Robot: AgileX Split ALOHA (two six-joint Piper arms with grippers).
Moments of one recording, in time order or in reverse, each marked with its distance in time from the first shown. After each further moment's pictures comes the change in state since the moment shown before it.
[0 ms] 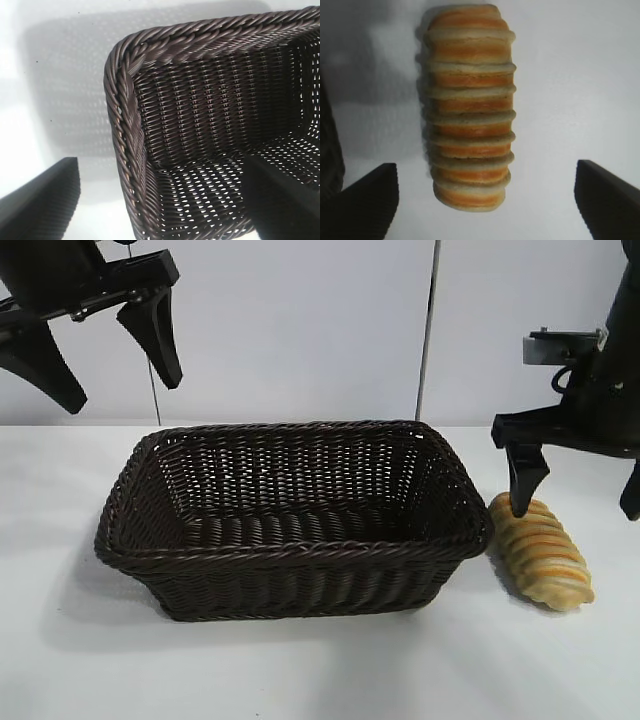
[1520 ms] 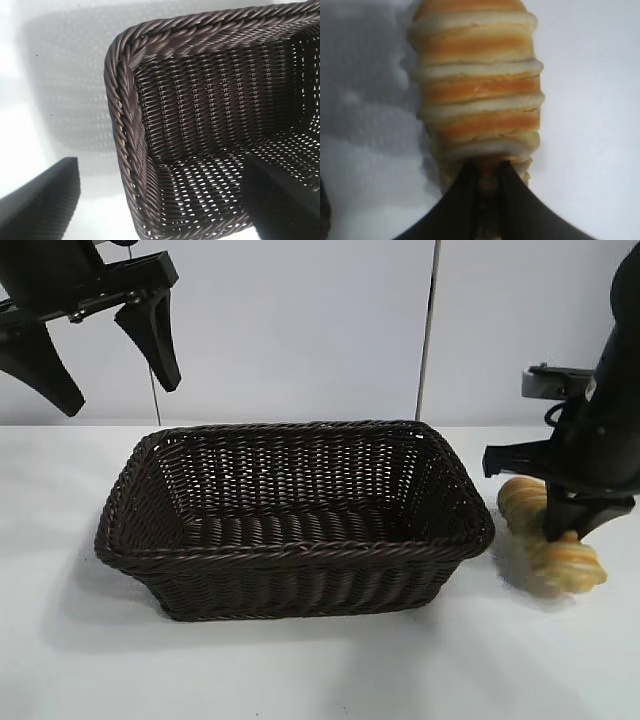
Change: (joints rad) left arm 0.000 0.000 0.000 0.000 0.016 0.000; right arm 0.000 -0.103 -0.101 -0.008 0.089 0.058
